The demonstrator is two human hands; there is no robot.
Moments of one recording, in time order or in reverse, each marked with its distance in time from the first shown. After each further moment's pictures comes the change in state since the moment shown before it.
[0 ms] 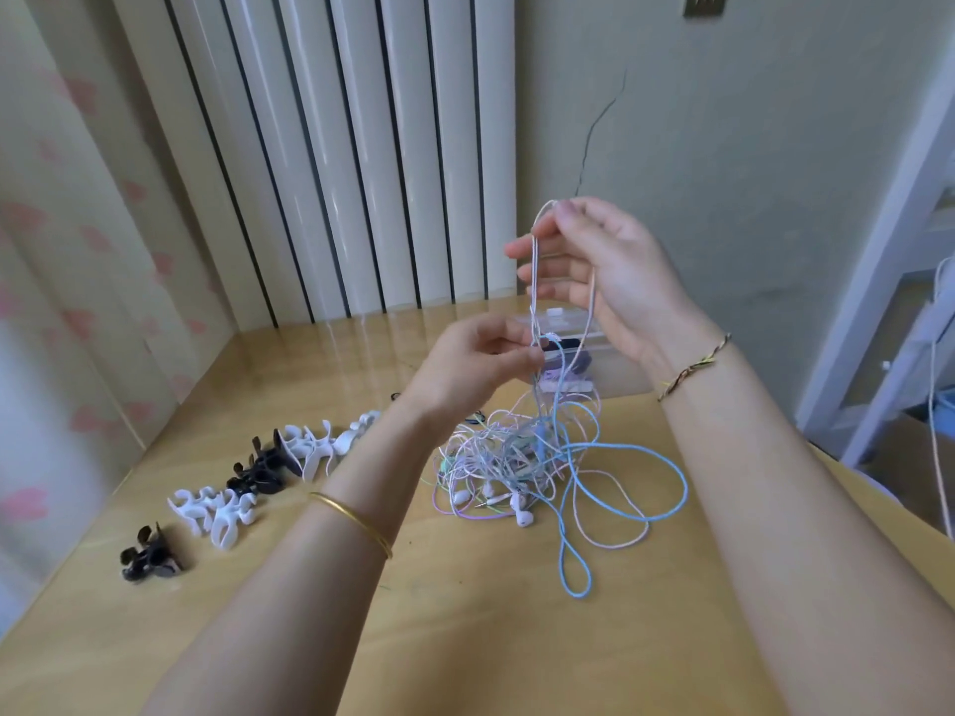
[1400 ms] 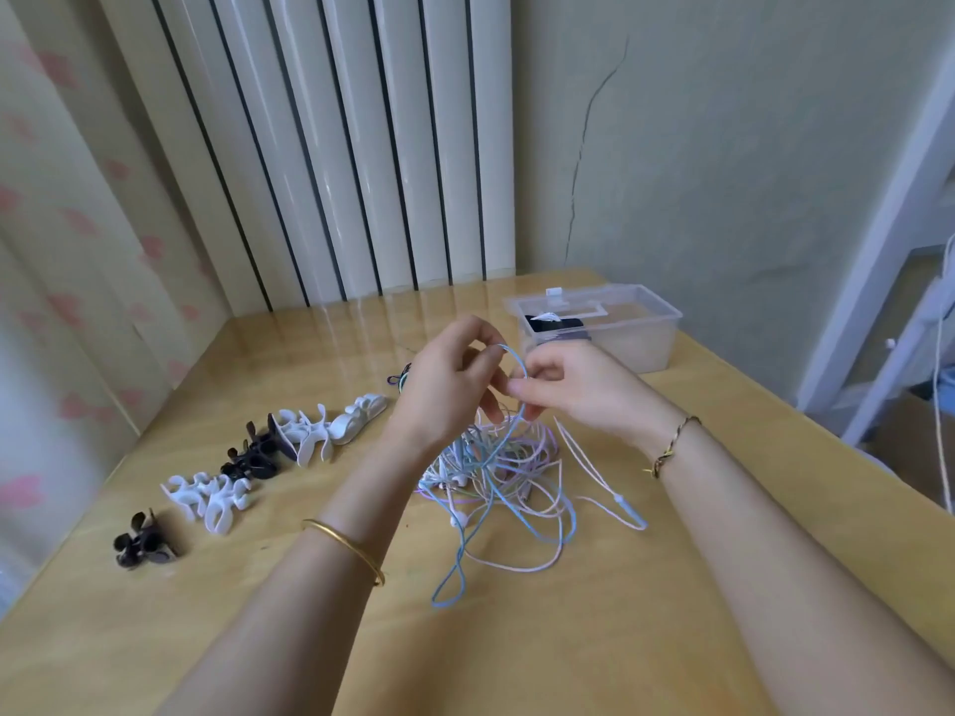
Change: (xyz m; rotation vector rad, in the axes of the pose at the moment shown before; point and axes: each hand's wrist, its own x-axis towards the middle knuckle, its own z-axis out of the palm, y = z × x) left_hand -0.007 -0.040 0.002 0.188 0.158 0.058; right_hand -0.041 0.079 -0.013 -0.618 -0.270 0.242
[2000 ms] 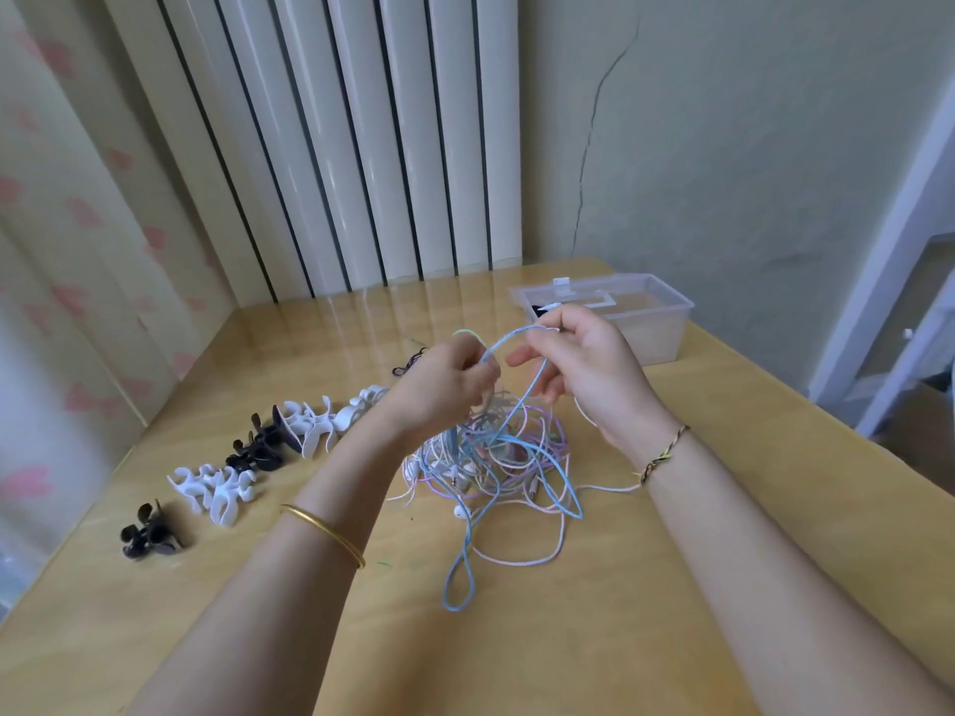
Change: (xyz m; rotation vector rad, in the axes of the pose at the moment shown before) left_hand 0.005 -0.006 -0.013 0.194 -0.174 -0.127; right_hand 0.000 -0.007 0.014 0.465 0.284 -0.008
